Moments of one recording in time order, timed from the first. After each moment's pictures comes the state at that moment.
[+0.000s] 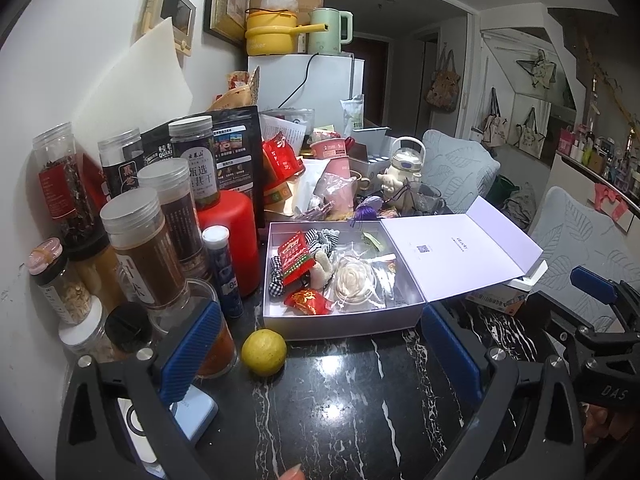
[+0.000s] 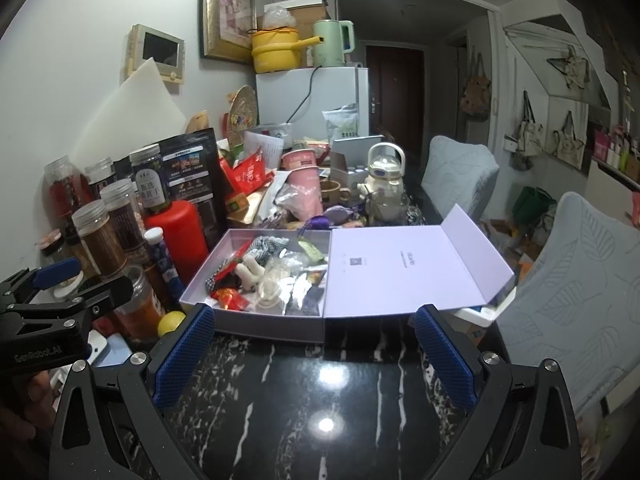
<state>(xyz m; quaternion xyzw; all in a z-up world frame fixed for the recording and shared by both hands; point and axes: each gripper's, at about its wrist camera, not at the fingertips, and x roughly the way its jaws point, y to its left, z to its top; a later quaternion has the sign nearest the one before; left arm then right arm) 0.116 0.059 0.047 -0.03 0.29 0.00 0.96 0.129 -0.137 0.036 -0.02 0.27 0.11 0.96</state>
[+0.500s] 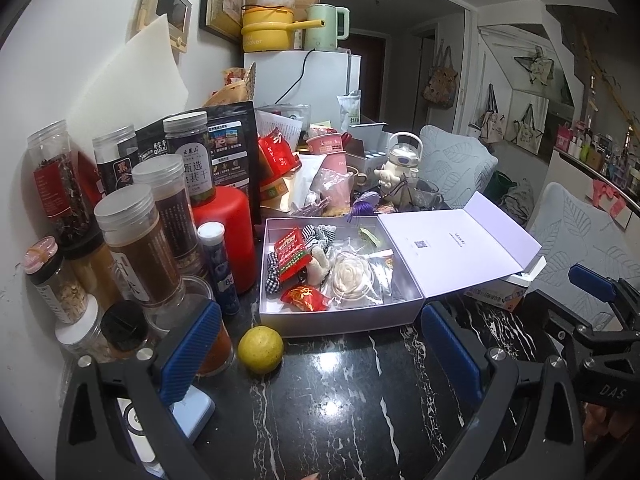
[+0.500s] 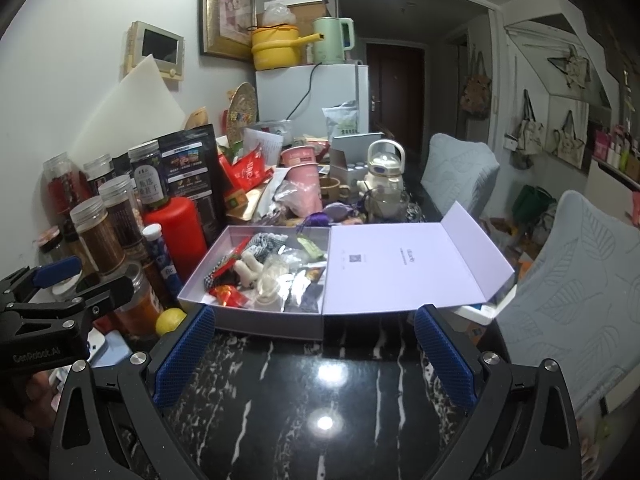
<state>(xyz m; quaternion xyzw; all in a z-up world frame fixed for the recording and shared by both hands) 0.117 0.057 0.044 -0.02 0.29 -0.01 0.96 0.130 -0.136 0.032 -0.02 0.27 0.11 0.96</state>
